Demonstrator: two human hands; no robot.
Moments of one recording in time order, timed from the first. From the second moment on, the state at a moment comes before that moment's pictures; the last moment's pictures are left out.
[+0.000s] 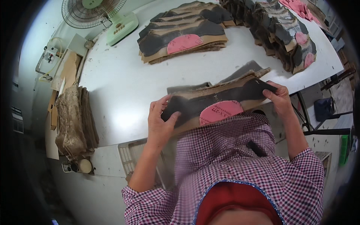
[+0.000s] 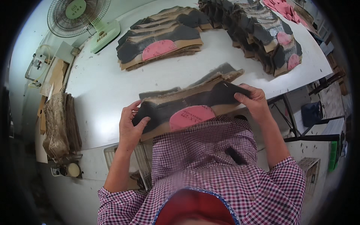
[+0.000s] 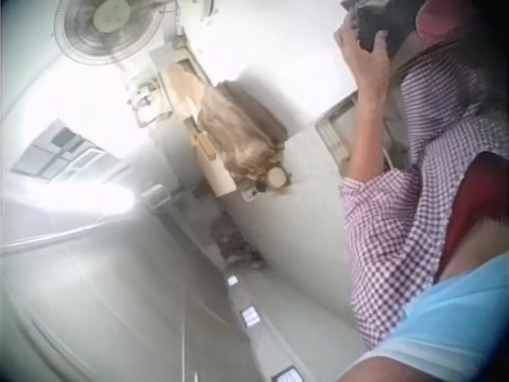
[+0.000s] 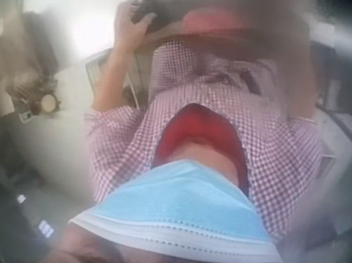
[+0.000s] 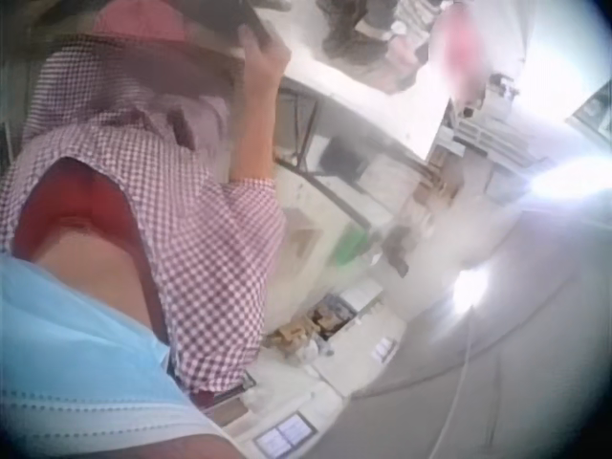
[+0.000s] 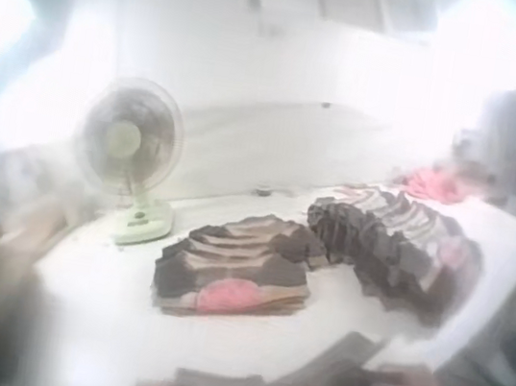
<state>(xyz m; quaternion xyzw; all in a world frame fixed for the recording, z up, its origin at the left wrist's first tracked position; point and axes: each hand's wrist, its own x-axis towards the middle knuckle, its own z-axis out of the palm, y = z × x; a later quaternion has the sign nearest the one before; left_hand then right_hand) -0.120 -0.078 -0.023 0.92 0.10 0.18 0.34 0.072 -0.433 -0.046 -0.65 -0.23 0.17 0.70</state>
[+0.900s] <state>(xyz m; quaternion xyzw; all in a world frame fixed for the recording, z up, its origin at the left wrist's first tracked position) -0.202 -0.138 -0.018 0.81 -0.13 0.36 0.44 0.011 -0.376 0.027 -0.32 -0.22 0.34 0.85</state>
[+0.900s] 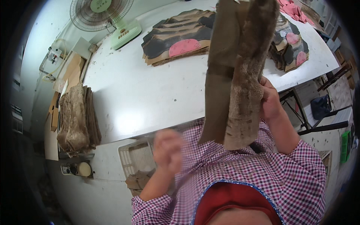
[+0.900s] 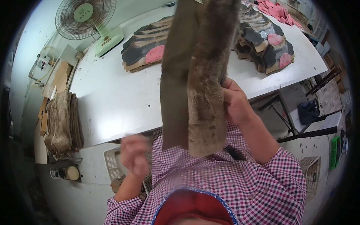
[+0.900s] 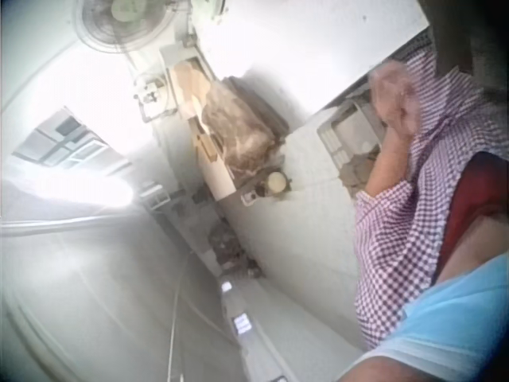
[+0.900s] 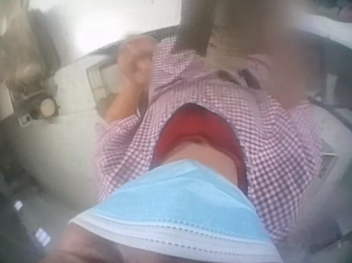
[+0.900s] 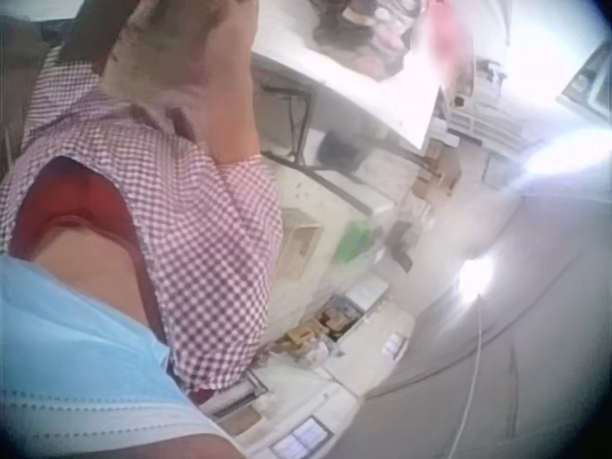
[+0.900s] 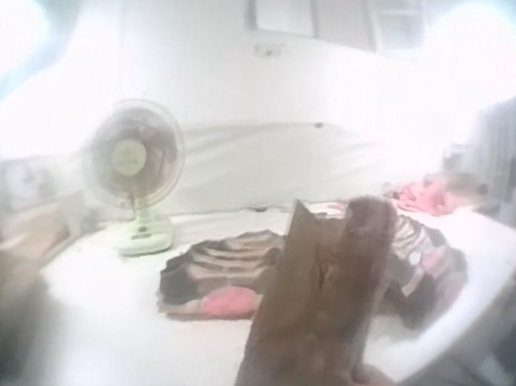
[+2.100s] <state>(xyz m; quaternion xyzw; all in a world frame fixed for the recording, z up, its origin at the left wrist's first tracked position) -0.149 -0.121 -0.016 0.35 0.11 0.07 0.93 0.018 -0.347 0.013 -0.51 -0.10 0.36 0.77</state>
